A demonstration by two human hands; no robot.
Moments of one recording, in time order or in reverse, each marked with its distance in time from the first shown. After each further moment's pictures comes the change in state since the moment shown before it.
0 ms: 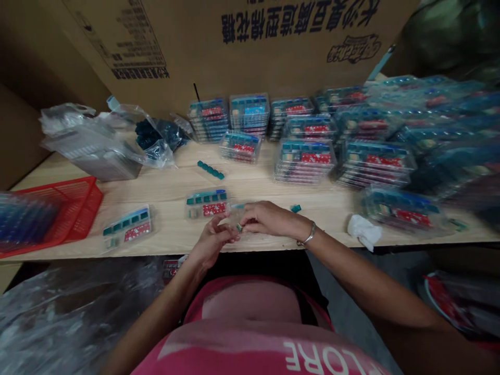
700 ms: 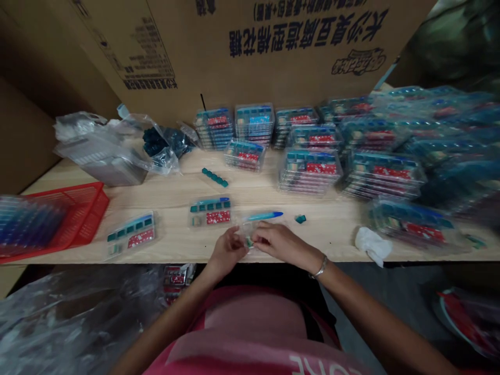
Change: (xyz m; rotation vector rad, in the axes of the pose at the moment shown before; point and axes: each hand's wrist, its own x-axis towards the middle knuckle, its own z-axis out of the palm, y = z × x) left_hand 0.006 -0.026 0.006 0.359 -0.001 0.138; right_hand -0.029 0.007 0.035 -0.003 0.150 0.137
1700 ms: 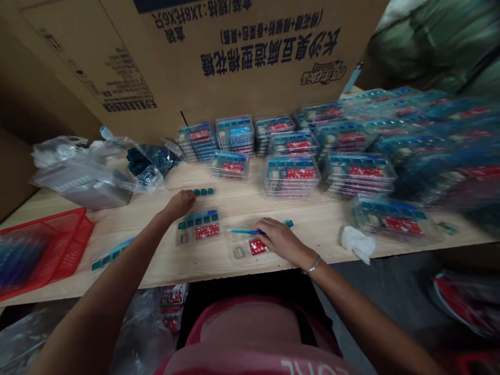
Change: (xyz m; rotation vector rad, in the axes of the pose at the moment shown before) left_hand 0.187 0.064 -0.140 1.610 -0.097 0.541; right_hand -0.006 0.046 0.001 -0.120 0.310 -0.007
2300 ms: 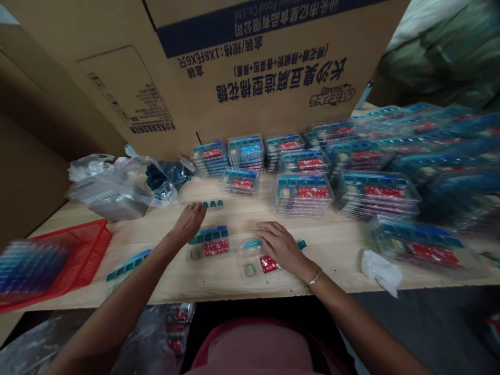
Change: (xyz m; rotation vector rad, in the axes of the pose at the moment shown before) left_hand -0.033 0.046 -0.045 0.211 0.092 0.033; right_hand 0.027 0.009 0.012 -0.044 0.230 -0.106
